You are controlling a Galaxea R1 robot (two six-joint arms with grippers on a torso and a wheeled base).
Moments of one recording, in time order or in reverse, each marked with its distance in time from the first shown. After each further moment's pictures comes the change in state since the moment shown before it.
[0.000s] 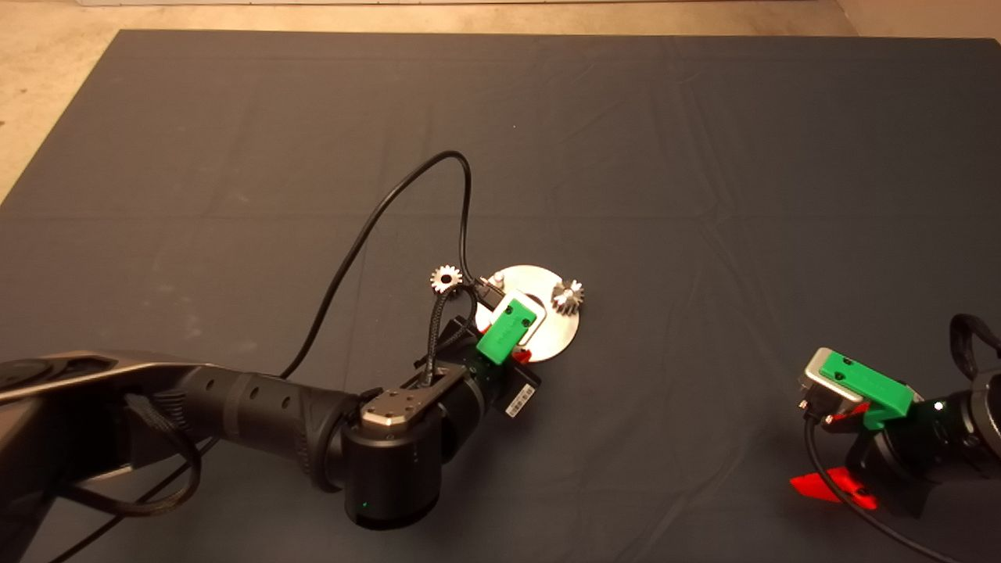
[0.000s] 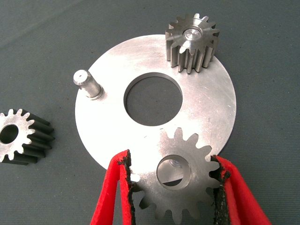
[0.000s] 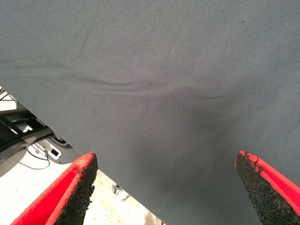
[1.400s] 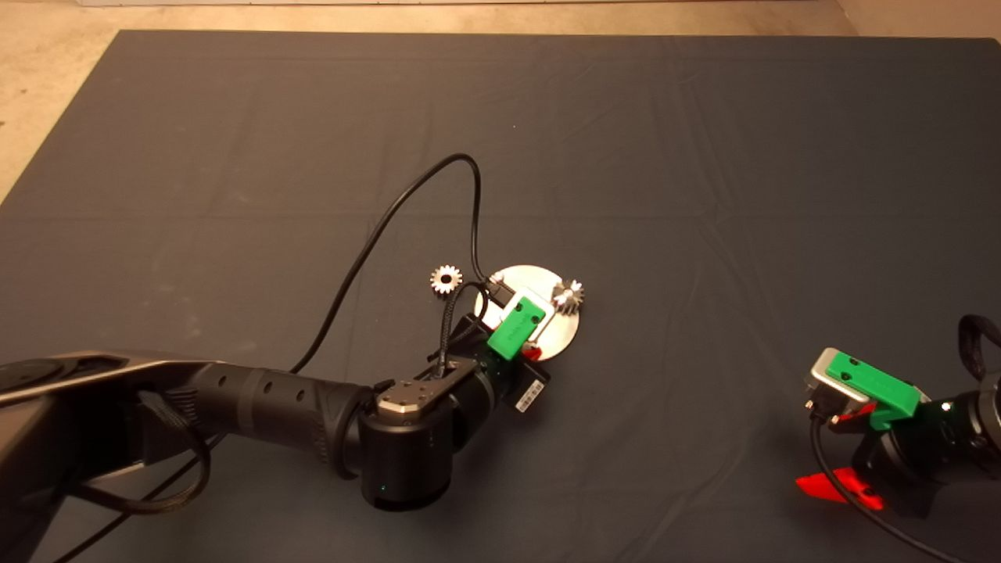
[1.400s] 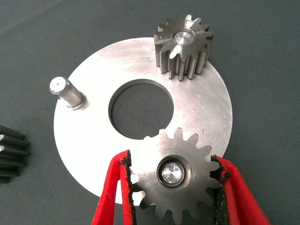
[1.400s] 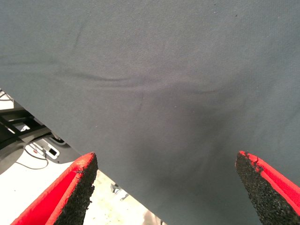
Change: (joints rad) left arm 0.007 0.013 -0.072 0.000 -0.094 0.000; right arm 0.000 -0.019 0.000 0.000 0.000 -0.011
